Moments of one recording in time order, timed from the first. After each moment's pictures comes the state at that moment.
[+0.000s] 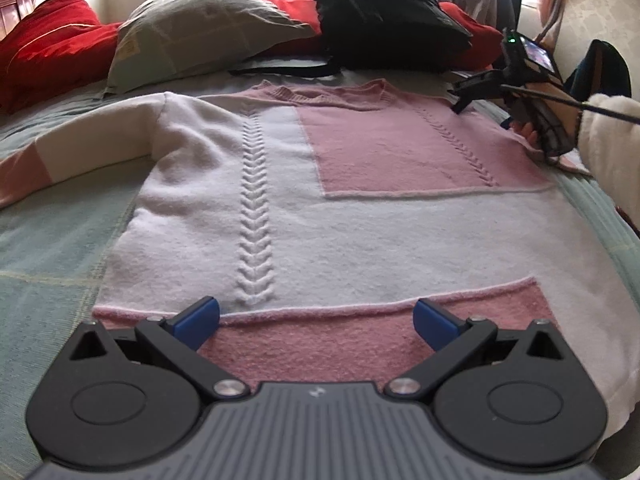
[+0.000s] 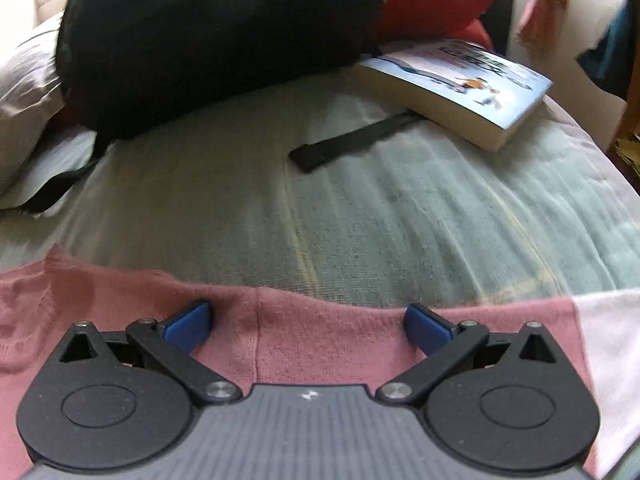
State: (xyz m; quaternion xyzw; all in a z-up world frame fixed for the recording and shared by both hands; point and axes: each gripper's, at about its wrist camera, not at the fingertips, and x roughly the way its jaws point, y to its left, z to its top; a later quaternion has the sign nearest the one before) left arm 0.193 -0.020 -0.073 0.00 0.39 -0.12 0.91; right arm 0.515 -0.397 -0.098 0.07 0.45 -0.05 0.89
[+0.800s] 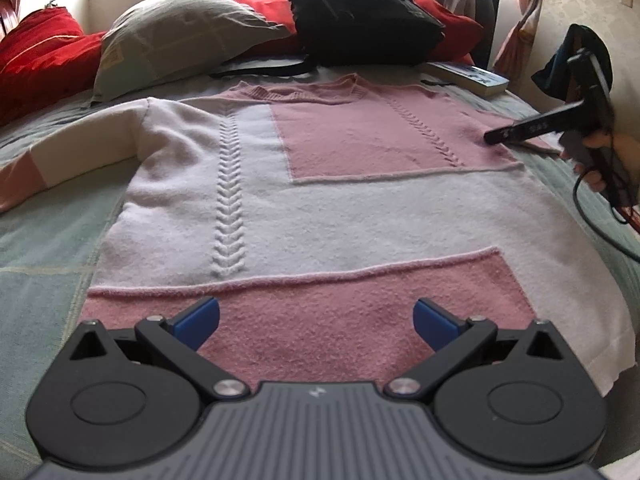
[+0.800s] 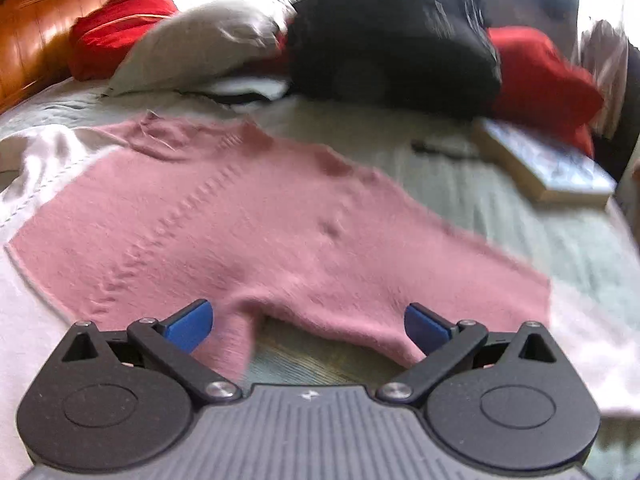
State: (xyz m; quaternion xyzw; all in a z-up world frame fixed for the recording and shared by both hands) left arm 0.166 -0.034 -0.065 0.03 0.39 -0.14 0.91; right arm 0.348 -0.381 -0.081 -0.10 0.36 0.18 0.91
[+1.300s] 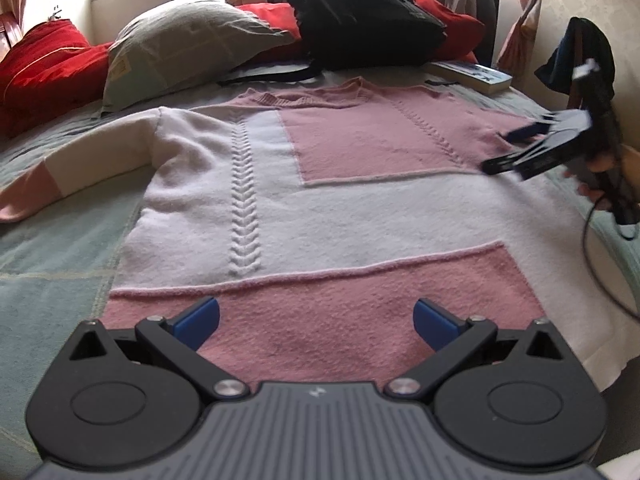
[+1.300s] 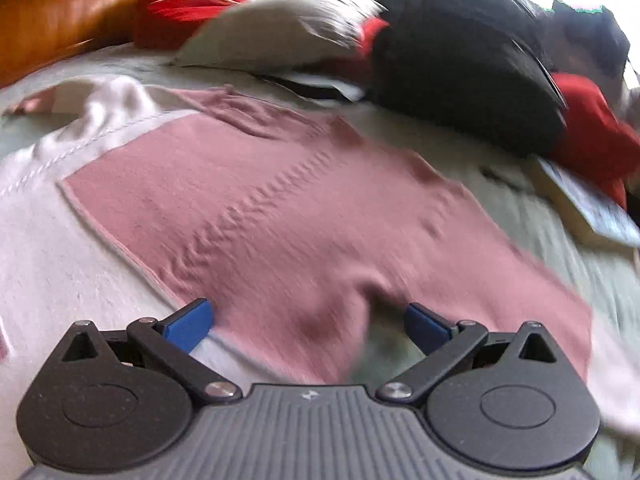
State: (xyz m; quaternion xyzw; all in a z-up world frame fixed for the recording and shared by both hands) left arm 0.159 -0.027 -0.061 0.05 0.39 -0.12 0.91; right arm 0.315 -0.352 -0.094 -0.13 0.35 0.21 0.90
